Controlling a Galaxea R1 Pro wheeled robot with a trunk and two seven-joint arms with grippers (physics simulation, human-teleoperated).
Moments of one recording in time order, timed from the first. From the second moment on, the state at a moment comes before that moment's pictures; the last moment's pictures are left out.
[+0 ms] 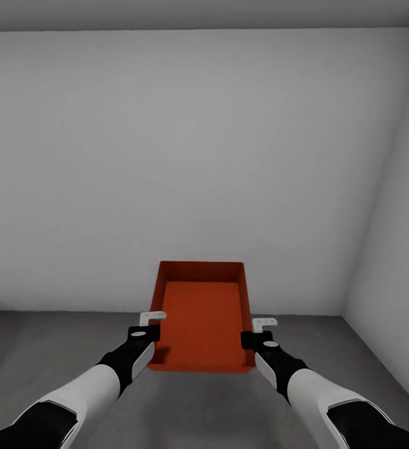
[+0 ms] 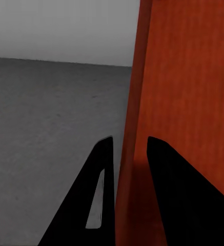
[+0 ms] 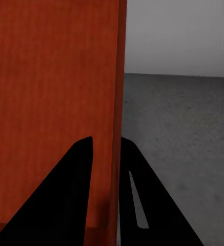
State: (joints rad) left arm -0.81 -0.09 -0.28 -0.29 0.29 0.12 0.34; right arm -0.82 0.11 0.16 -0.16 -0.11 -0.01 -0.12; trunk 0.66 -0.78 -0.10
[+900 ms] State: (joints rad) left arm -0.81 -0.09 -0.28 -0.28 0.29 0.12 0.34; right arm -0.82 0.11 0.15 -0.16 -0.10 -0.01 -0.13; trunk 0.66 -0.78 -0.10
